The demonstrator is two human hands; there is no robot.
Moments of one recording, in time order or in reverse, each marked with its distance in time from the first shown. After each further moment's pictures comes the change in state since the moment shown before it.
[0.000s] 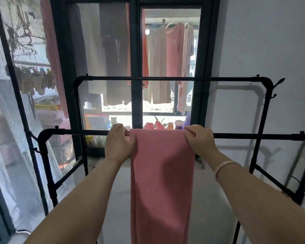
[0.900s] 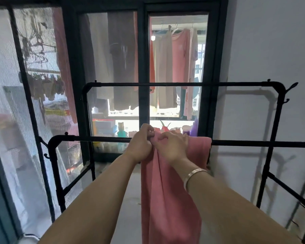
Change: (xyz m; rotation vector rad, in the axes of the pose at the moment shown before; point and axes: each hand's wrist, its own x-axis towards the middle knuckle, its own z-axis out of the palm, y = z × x) left_hand 0.015 0.035 -0.008 -0.408 -0.449 -0.024; right_hand -0.007 -0.099 0.068 0.032 0.048 0.025
